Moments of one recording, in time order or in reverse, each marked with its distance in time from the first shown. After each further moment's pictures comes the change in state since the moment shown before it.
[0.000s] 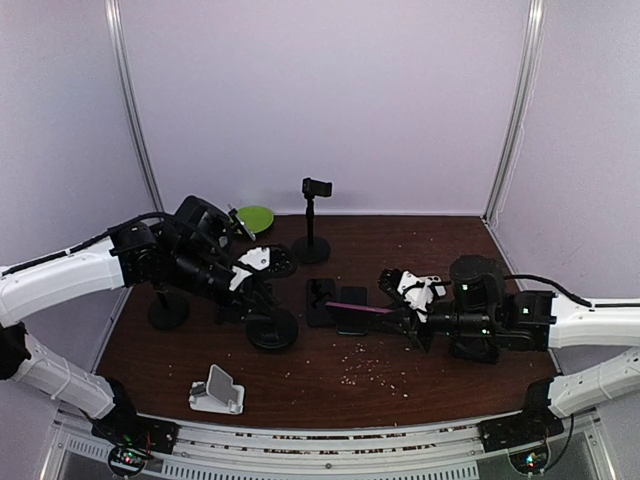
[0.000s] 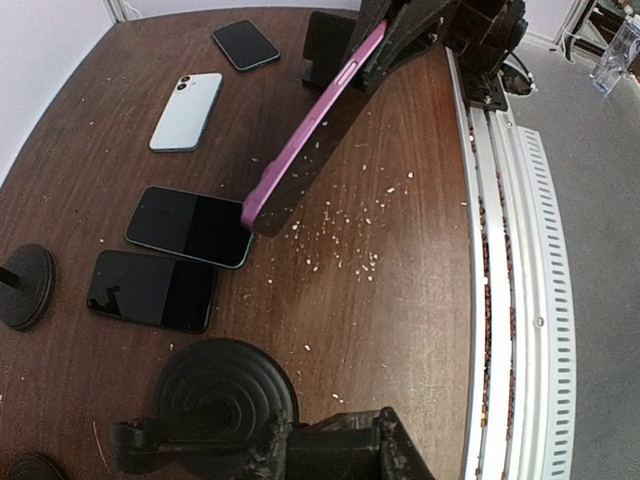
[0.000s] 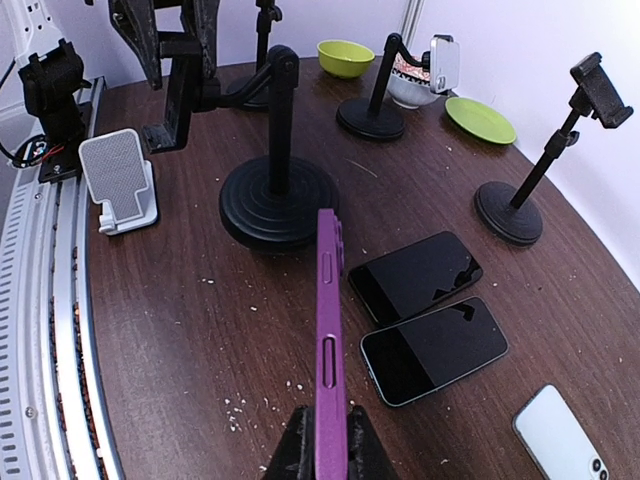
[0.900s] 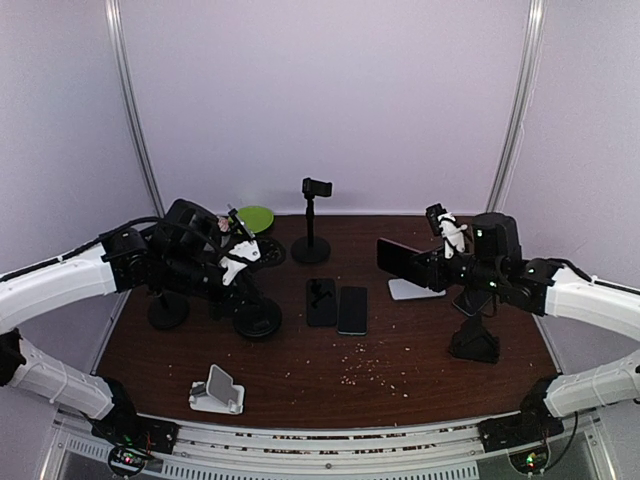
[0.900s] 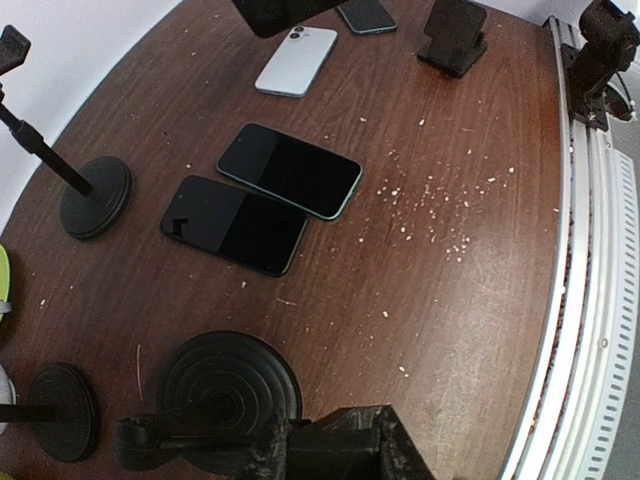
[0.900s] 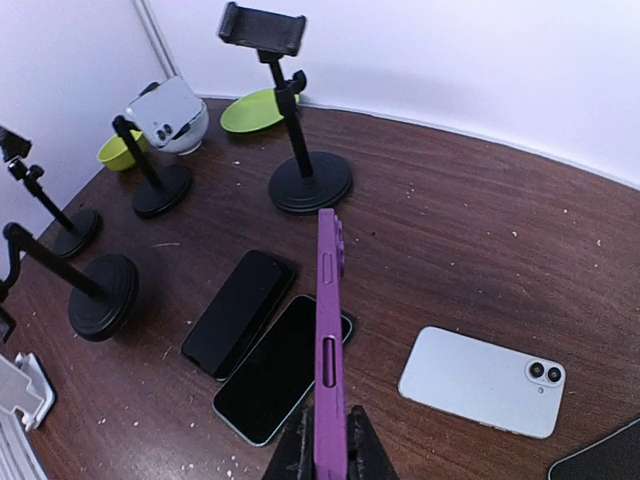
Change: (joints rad) left arm 0.035 -0.055 -0.060 0.038 -0.206 -0.119; right arm -0.377 0.066 0.107 -0.018 0.002 0.360
